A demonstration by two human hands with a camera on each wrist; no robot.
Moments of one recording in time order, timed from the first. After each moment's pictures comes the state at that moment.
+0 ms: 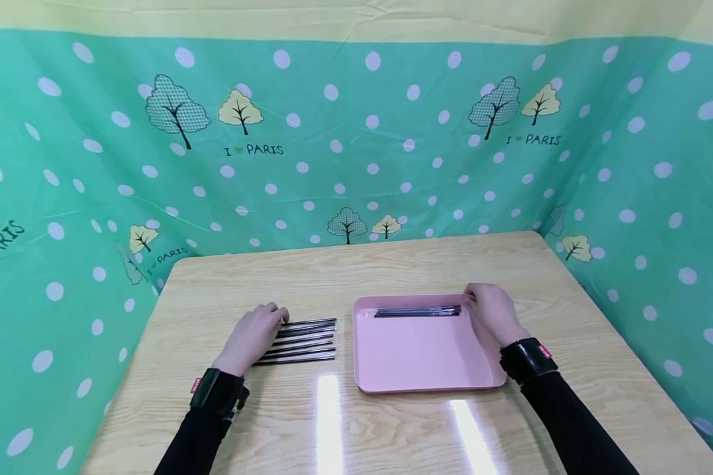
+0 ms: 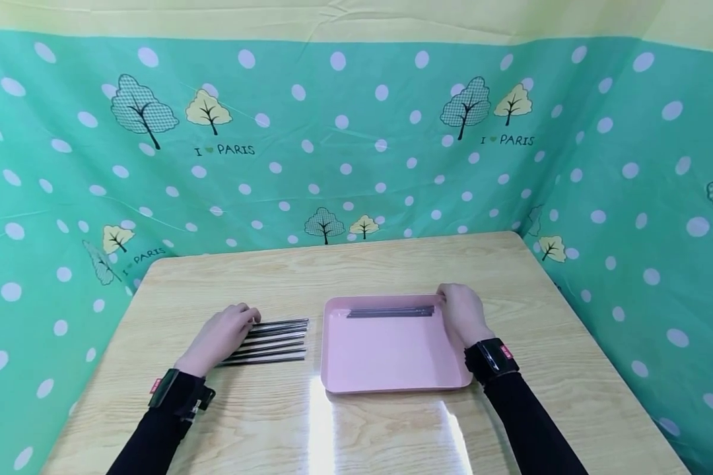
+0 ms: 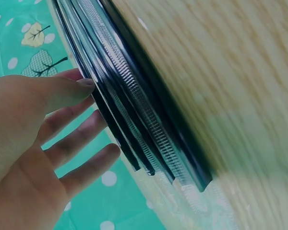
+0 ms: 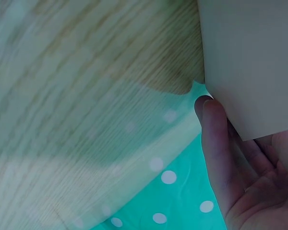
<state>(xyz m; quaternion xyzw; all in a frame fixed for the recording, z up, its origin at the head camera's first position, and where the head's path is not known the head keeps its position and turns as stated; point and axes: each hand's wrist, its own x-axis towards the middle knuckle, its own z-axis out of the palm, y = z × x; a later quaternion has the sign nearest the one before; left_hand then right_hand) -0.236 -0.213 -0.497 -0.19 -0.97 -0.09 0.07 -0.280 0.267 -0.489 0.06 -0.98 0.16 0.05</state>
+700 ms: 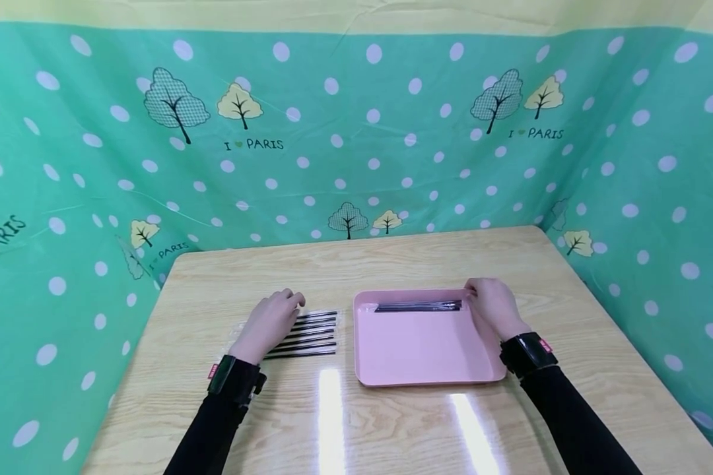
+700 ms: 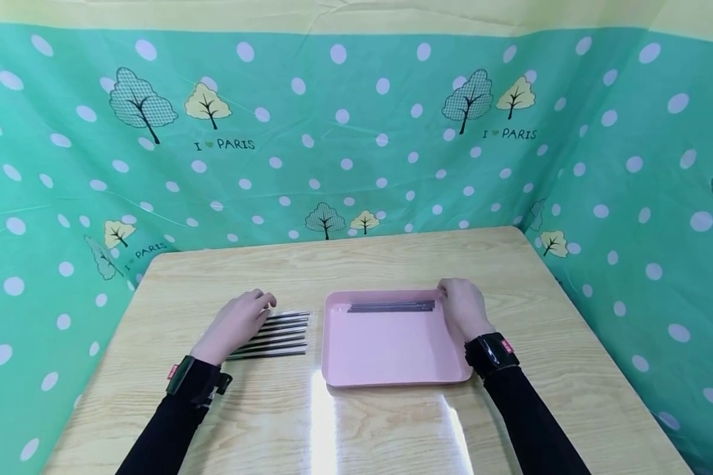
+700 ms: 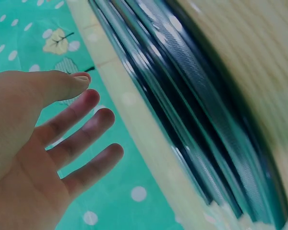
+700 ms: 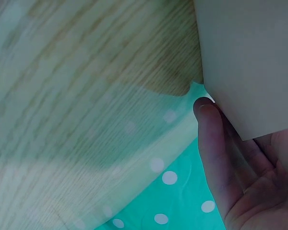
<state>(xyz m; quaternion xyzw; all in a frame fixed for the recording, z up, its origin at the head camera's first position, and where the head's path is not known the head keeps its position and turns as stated) -0.241 -0.183 -0.478 -0.21 -0.97 -0.09 0.09 -0.282 0.269 -0.487 0.08 -0.98 0.16 0.05</state>
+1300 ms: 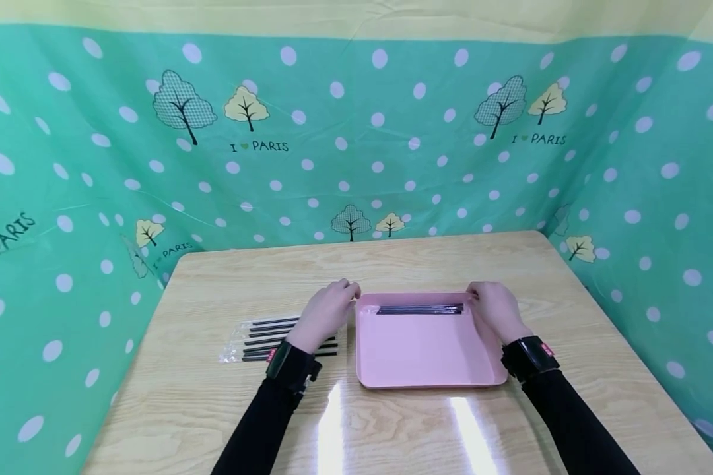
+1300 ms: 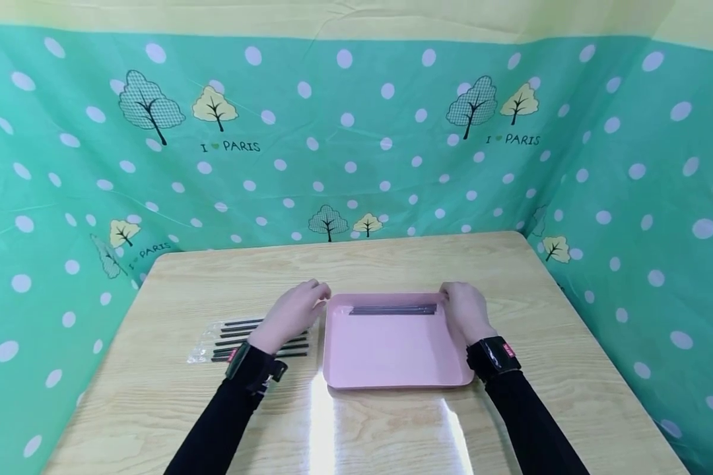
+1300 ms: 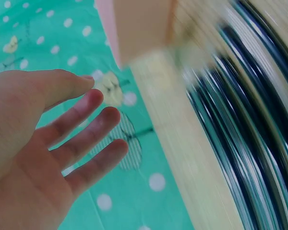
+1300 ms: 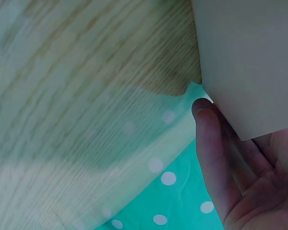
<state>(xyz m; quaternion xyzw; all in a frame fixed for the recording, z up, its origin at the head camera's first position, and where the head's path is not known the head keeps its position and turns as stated) -0.259 -0.087 -0.457 -0.23 -0.96 -0.14 0.04 -0.282 0.268 -0.486 0.07 -0.99 0.14 0.04</state>
